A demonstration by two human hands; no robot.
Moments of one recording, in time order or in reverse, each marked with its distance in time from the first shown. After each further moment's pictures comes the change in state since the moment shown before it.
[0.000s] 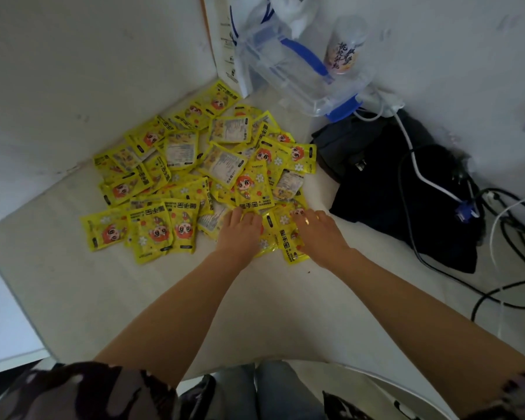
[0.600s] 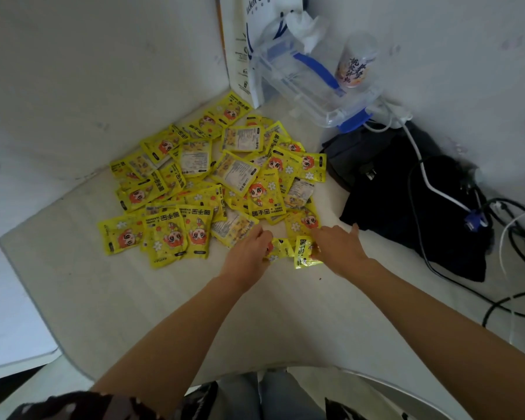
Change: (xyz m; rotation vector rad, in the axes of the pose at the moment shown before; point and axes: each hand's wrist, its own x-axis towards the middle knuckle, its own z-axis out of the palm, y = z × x) left_hand -0.034 -0.011 0.008 -0.398 0.151 0.063; right_hand -0.013 -0.005 -0.022 0.052 -0.101 0.093
